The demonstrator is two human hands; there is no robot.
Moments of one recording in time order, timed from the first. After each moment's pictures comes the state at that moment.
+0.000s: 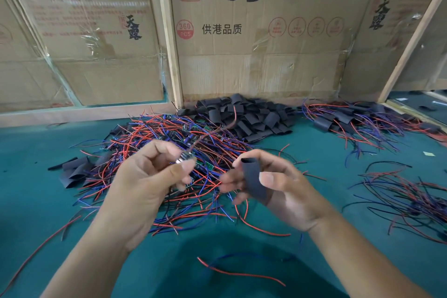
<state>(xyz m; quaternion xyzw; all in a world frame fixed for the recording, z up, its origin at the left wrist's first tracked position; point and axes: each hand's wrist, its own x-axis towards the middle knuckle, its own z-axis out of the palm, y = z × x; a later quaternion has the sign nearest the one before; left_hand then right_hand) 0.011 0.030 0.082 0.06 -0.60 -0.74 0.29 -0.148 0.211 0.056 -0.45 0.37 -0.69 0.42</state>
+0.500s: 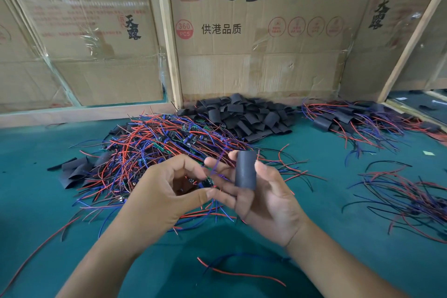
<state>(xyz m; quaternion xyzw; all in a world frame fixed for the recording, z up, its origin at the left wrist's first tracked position) 0.008 0.035 0.070 0.08 -0.79 -0.57 0.22 -0.125 0.182 0.041 -0.28 0.19 -0.79 0.52</state>
